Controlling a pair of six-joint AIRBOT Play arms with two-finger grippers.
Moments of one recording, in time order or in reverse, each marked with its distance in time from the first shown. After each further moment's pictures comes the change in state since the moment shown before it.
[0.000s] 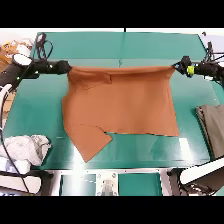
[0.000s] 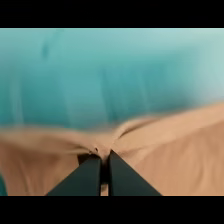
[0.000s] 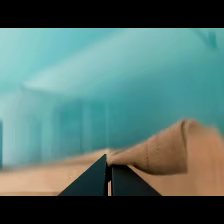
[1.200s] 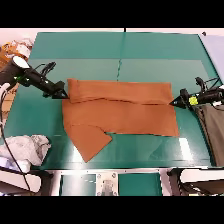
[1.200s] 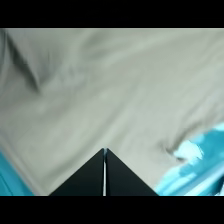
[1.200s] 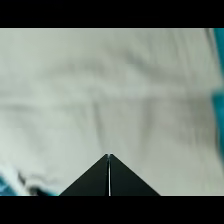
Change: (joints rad) left arm 0.071 -0.054 0.035 0.198 -0.672 -0.264; right arm -0.106 0.238 -0.447 -0.281 0.357 0.157
